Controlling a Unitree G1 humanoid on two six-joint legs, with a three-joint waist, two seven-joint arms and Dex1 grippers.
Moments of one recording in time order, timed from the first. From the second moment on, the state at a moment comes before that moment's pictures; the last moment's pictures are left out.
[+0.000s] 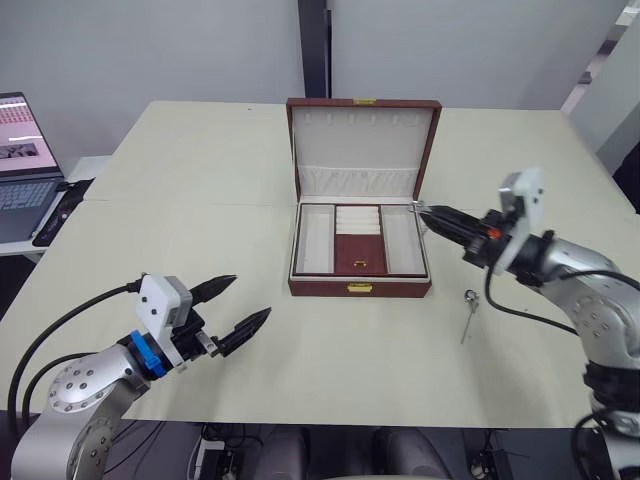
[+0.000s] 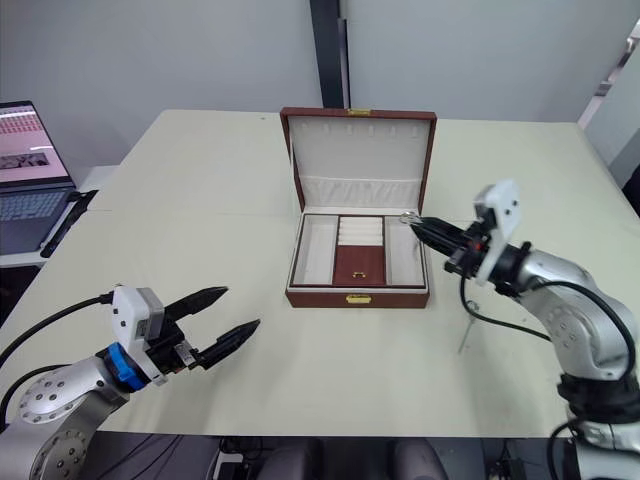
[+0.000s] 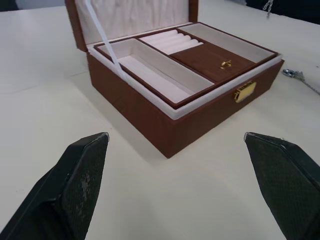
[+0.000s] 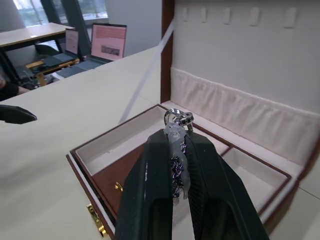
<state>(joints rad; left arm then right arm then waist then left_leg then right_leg) 0.26 0.60 0.33 -0.55 -0.59 0.39 -0.73 -0.47 -0.59 -0.07 -0.30 0.69 0.70 0.67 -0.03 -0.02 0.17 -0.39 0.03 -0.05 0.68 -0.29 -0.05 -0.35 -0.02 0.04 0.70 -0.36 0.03</state>
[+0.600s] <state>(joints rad) 0.39 0.50 0.36 -0.68 -0.61 0.40 -0.57 -0.74 -0.30 0.22 0.02 0.44 0.55 0.75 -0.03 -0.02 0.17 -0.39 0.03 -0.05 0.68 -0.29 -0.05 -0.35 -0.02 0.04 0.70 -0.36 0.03</state>
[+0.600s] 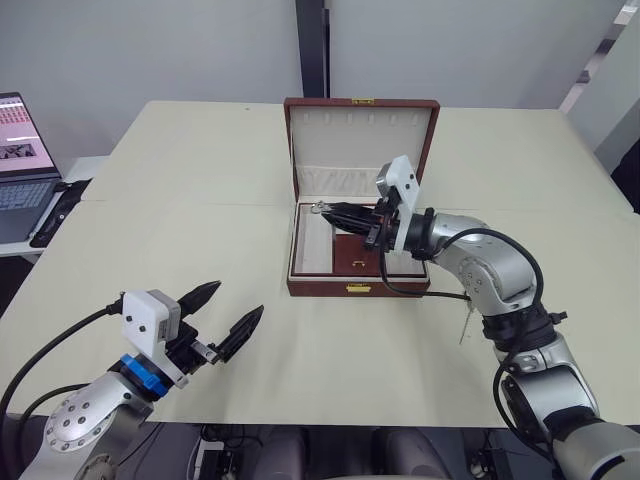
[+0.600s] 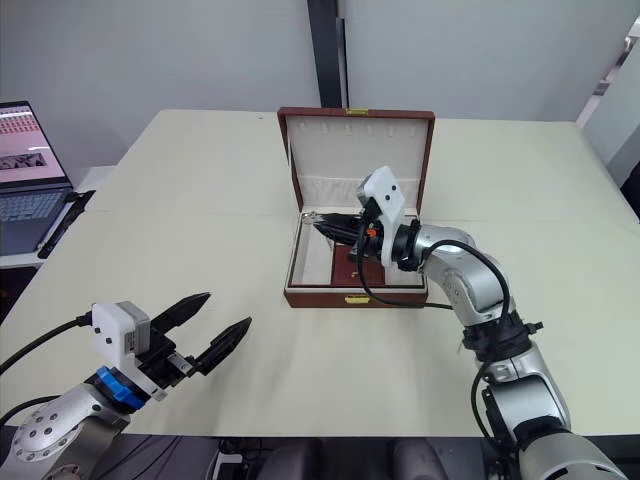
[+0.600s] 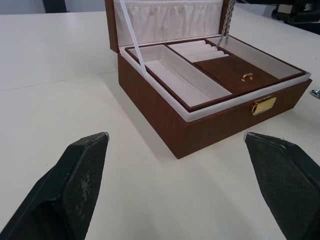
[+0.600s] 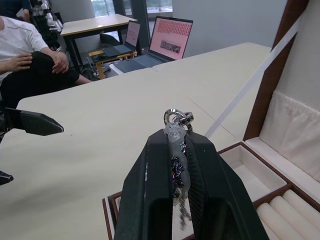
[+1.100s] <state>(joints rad) 0.40 0.48 0.35 -0.70 -0.61 0.40 -0.53 -0.77 -0.19 0.26 0.17 0.33 0.47 0.79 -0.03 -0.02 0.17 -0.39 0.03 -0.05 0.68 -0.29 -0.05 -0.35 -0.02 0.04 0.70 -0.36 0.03</state>
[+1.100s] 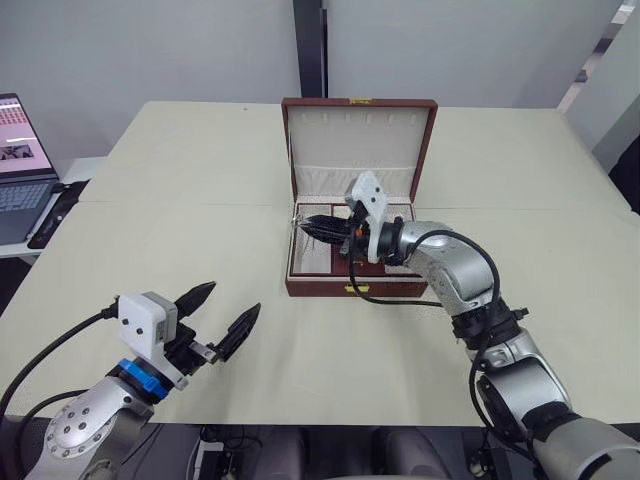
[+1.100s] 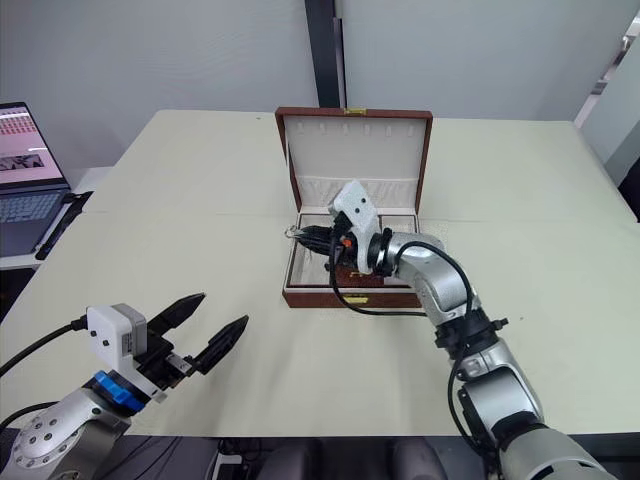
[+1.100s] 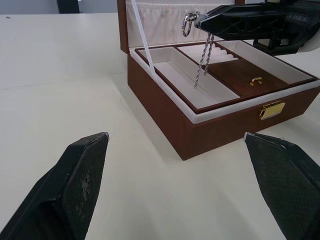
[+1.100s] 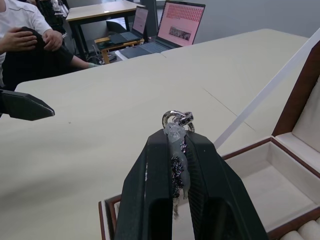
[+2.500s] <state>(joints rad) 0.05 0.86 0.46 -0.12 -0.62 0.42 -0.89 -0.27 -0.78 -0.21 -0.08 0.49 0.49 1.05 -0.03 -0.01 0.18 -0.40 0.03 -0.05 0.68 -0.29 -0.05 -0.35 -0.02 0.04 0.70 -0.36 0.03</state>
